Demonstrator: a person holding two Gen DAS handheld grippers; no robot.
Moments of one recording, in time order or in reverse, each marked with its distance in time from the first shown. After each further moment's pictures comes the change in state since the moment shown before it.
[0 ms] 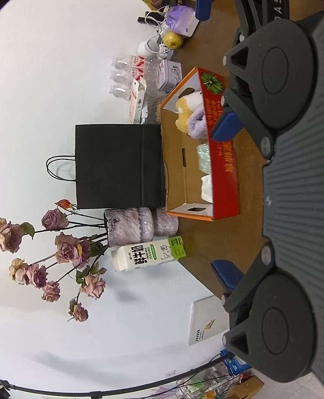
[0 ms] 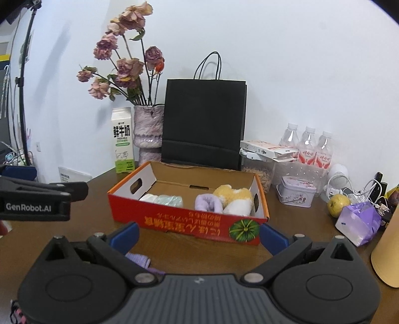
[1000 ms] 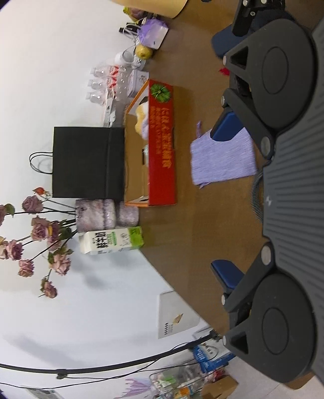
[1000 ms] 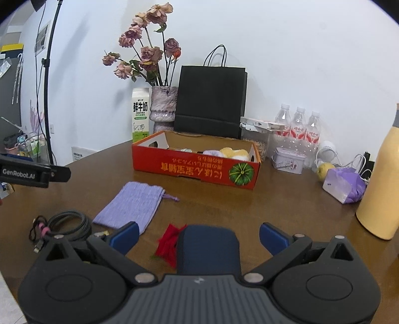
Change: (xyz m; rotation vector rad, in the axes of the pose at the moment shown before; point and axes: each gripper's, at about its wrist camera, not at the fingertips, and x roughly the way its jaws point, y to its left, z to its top) left arm -0.081 0.026 -0.095 -0.043 0.075 -0.020; right arm -0.100 0.003 -0.108 -0.036 0.020 0.021
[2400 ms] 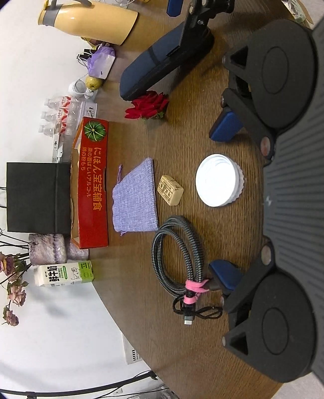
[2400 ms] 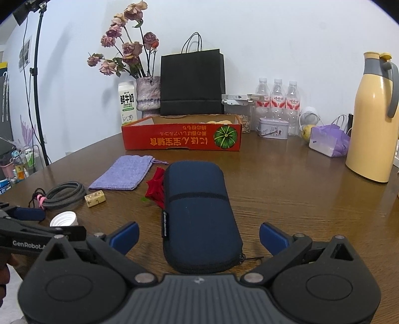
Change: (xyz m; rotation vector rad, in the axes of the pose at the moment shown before) left arm 0.004 -0.045 -0.099 0.033 0.138 -0.107; right arm -0.019 -0.017 -0.075 0.124 0.008 -0.014
